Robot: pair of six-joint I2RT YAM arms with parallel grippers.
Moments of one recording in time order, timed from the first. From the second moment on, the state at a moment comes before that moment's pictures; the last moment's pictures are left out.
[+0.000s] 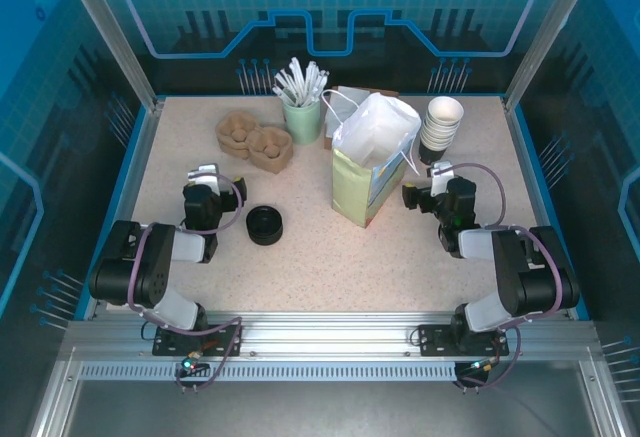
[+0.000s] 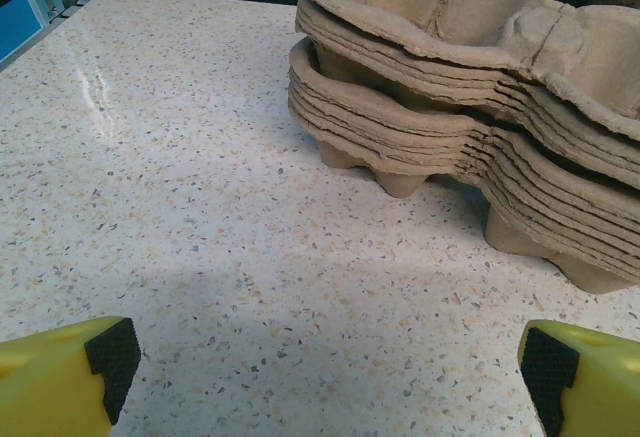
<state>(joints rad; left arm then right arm) -0.02 1.55 0.35 0.85 -0.13 -0.13 0.07 1.50 0.41 0.66 -0.06 -0.07</state>
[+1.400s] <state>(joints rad) -0.11 1.06 1.14 -0.78 -0.07 -0.53 -0.07 1.65 1.70 -0.91 -0.02 0.41</state>
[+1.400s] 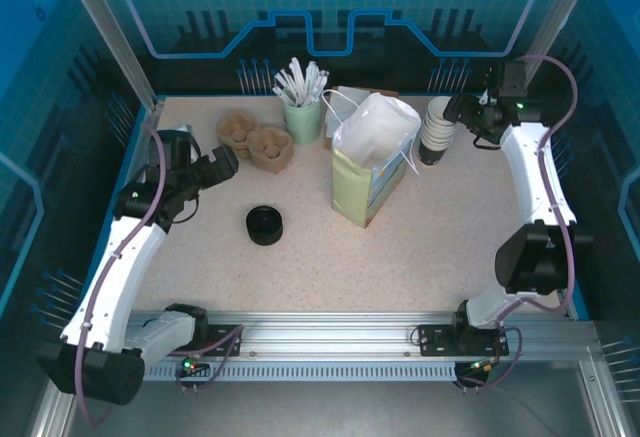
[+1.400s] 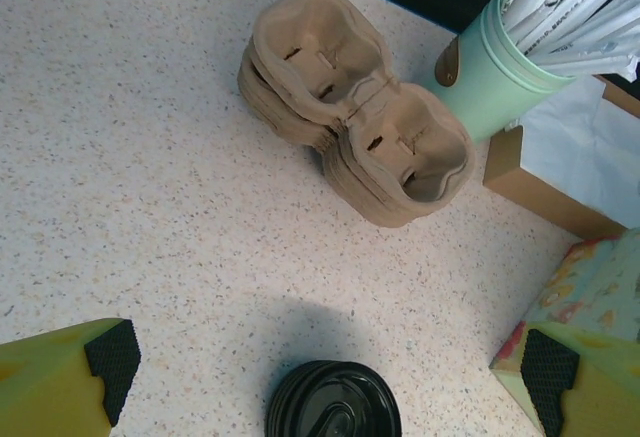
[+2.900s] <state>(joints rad) -0.11 1.11 1.15 -0.80 -0.05 -0.50 -0.09 2.03 2.08 -1.04 0.02 0.35</state>
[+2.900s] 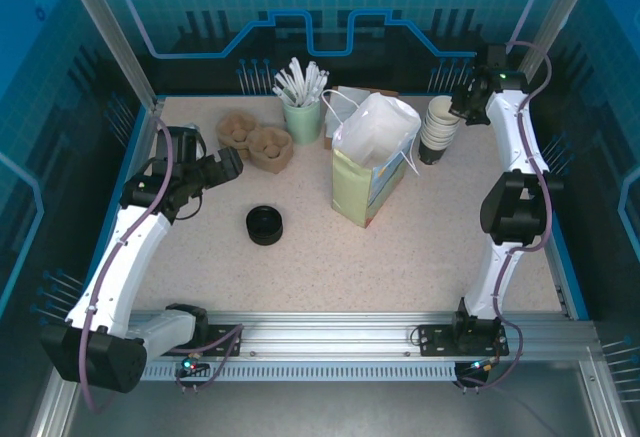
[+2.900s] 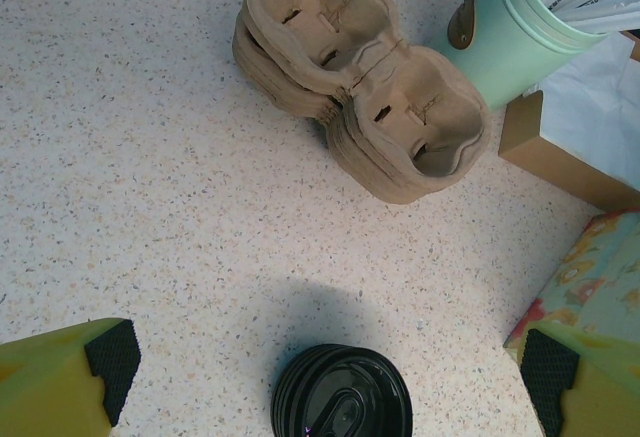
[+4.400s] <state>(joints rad) -0.15 1.03 1.13 -0.89 0.02 -0.49 -0.09 1.43 2.04 -1.31 -0.10 0.27</state>
